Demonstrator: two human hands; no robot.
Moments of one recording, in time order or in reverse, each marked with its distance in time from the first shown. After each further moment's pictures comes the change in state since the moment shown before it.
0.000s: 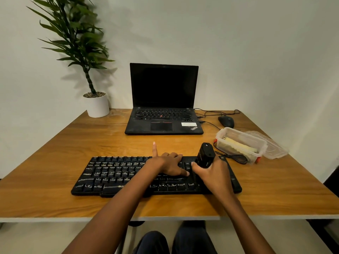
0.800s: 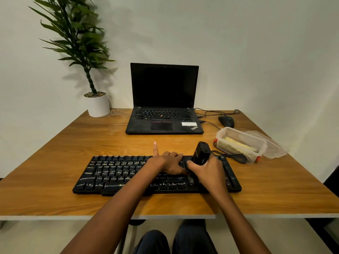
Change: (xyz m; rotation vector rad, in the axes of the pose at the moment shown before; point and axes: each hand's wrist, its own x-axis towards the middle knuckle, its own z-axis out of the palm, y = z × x) left_hand -0.004 0.002 -0.003 -0.003 -0.009 0.006; right_hand 0.004 -0.007 0.009 0.019 -0.015 0.078
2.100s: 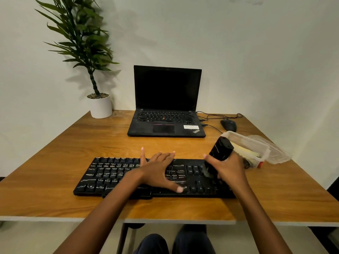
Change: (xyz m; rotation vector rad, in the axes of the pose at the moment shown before) left_hand -0.024 -0.040 0.027 -0.115 0.164 0.104; right_hand 0.017 0.006 -0.035 0.239 0.028 -0.056
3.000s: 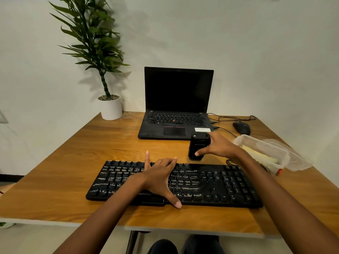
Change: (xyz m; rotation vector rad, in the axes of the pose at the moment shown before) left_hand -0.016 -0.020 -0.004 -0.017 -0.022 0.025; right_hand 0.092 -0.023 0.038 -0.204 -0.648 -0.149
